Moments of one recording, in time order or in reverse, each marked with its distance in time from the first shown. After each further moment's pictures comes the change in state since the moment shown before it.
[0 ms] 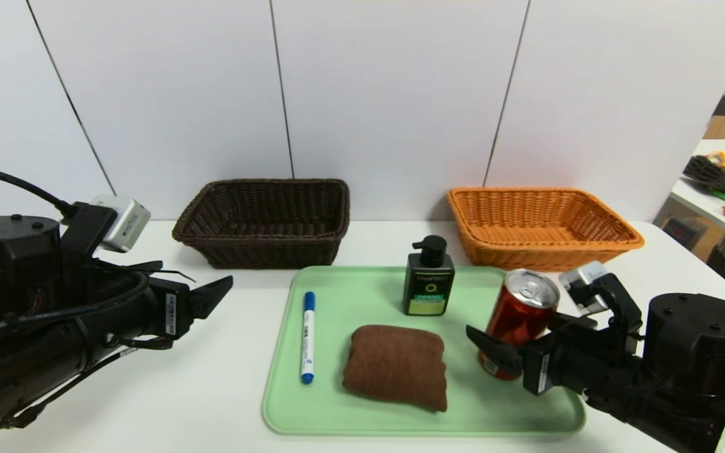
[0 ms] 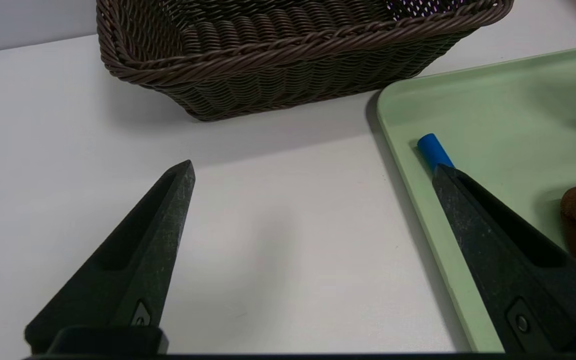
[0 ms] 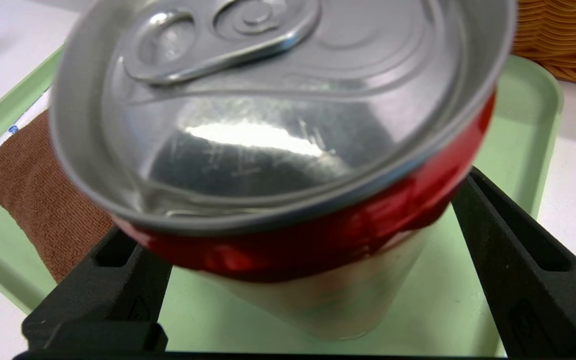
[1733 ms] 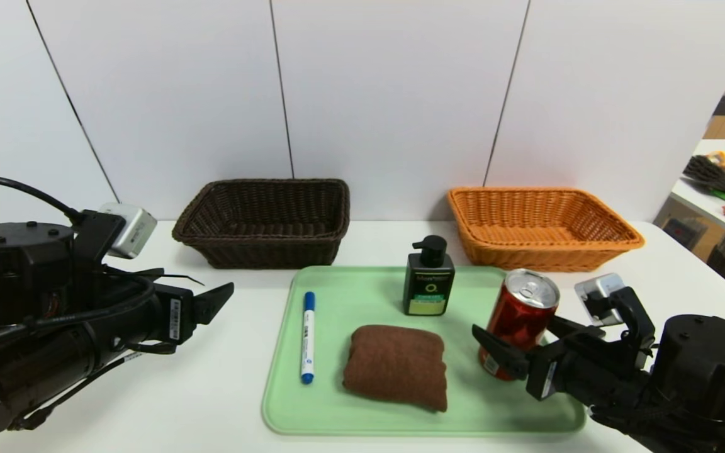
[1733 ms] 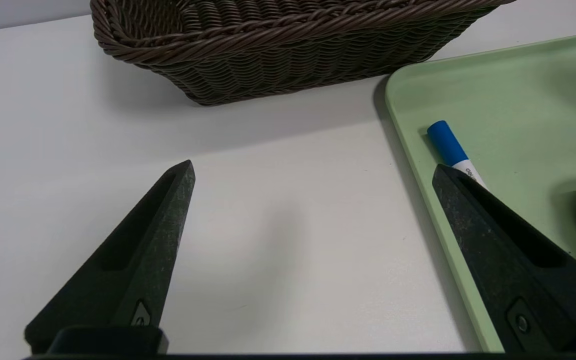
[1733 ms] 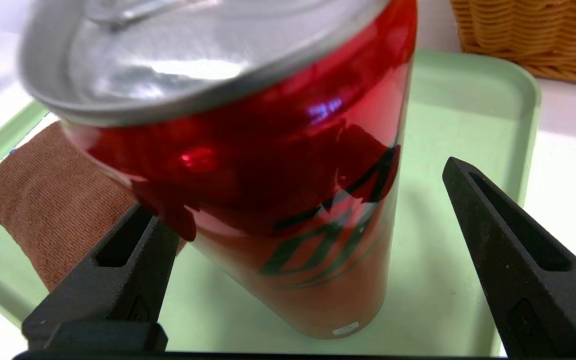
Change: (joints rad) left arm 0.000 0.022 0.011 -0.001 0.013 -0.010; right arm 0.000 0.098 0.117 -0.287 -0.037 0.044
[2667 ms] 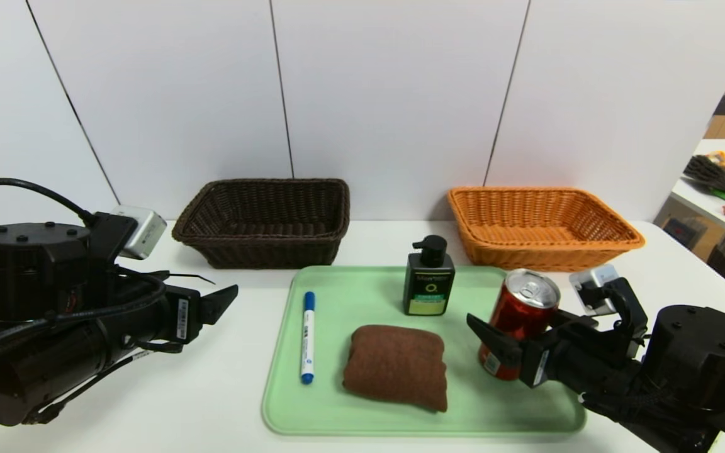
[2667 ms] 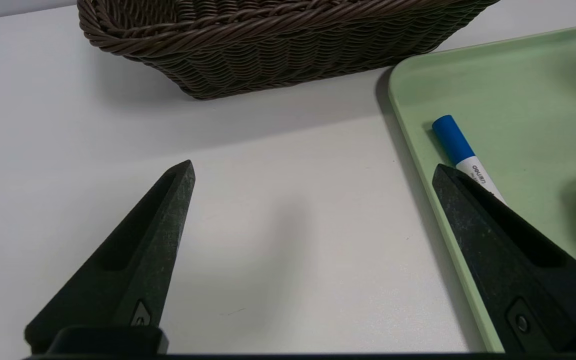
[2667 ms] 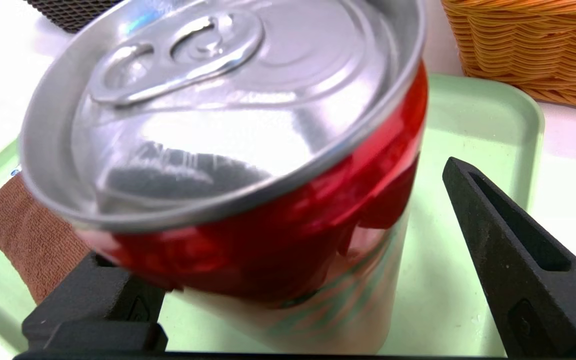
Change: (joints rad) left arm 0.000 0.033 -0.008 -0.002 0.000 -0.001; right arm 0.001 0.009 -0.045 0.000 -0.002 -0.004
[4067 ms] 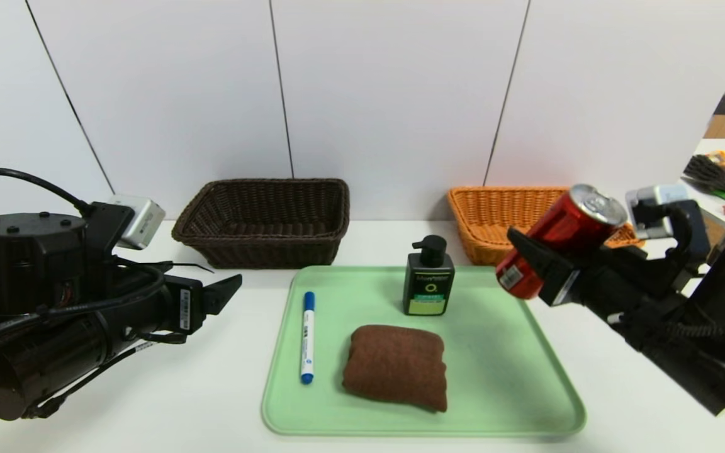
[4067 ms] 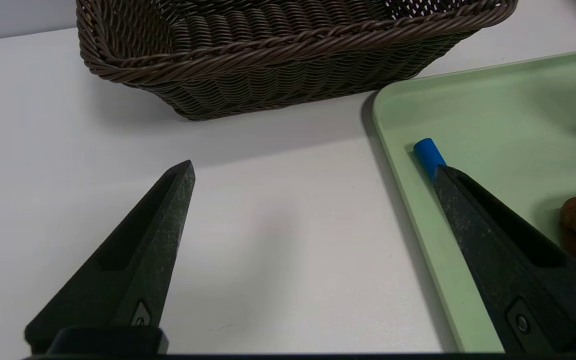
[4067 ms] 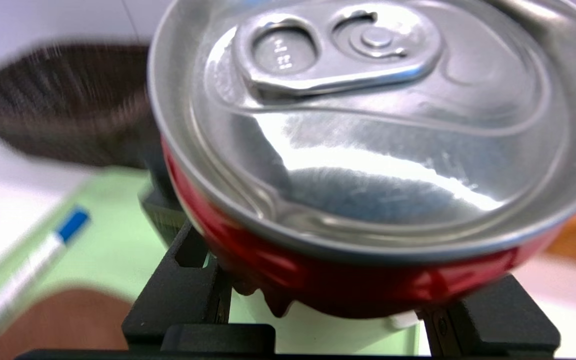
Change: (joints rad) left arm -0.024 -0.011 -0.027 -0.003 0.010 -0.016; right arm -0.016 -0.249 -0.258 0.284 -0.167 -0.074
